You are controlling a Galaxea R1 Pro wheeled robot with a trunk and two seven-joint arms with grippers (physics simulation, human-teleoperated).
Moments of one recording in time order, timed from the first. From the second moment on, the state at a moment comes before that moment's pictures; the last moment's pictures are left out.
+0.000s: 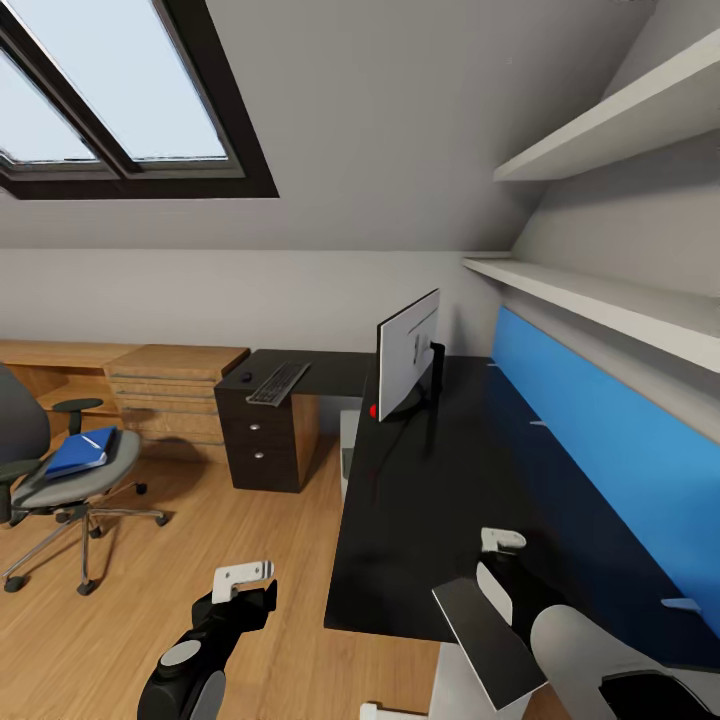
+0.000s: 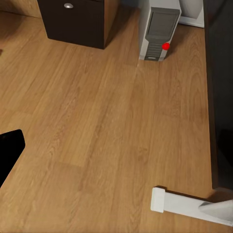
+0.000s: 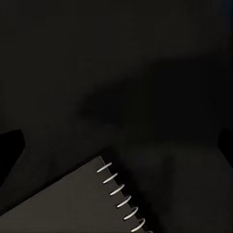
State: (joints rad) left arm -0.04 -0.04 -0.17 -1.59 0.22 0.59 0.34; right arm -0.75 0.00 0.10 -0.30 -0.23 0.27 -0.25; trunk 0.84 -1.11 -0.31
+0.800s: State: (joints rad) left arm -0.04 -0.04 -0.17 -1.59 0.22 0.59 0.34; right arm -0.48 0.01 0.10 -1.03 -0.23 0.44 -0.26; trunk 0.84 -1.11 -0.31
